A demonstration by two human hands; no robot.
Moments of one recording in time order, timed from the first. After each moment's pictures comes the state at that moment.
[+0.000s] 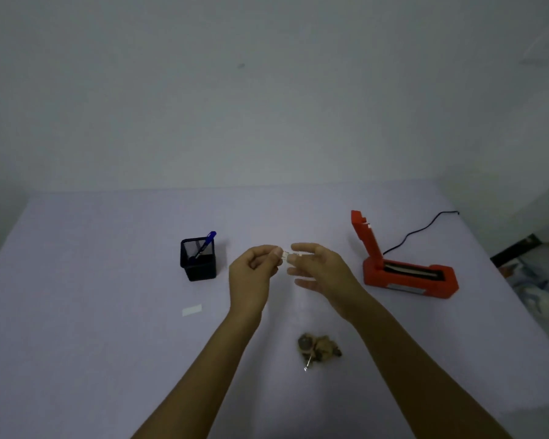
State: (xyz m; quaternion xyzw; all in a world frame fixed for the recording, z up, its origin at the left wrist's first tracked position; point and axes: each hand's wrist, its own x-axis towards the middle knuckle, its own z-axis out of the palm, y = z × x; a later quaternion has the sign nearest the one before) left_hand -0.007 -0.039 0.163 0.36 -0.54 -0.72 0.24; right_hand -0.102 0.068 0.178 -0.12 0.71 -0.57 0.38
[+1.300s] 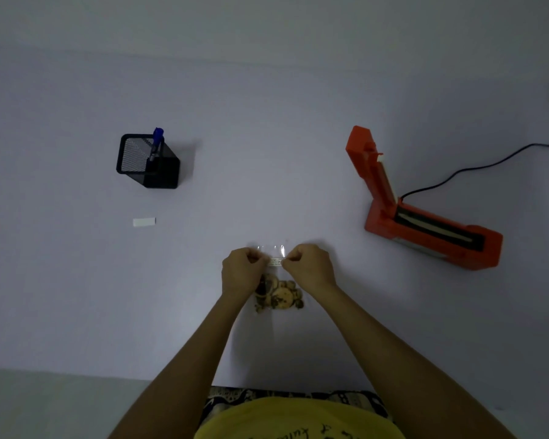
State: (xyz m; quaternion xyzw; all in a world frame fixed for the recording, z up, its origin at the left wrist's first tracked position) left_hand -0.055 0.046 -0.019 0.56 -0.70 -0.45 -0.03; right_hand -0.163 0.136 -0.021 -0.19 0.87 -0.24 0.39
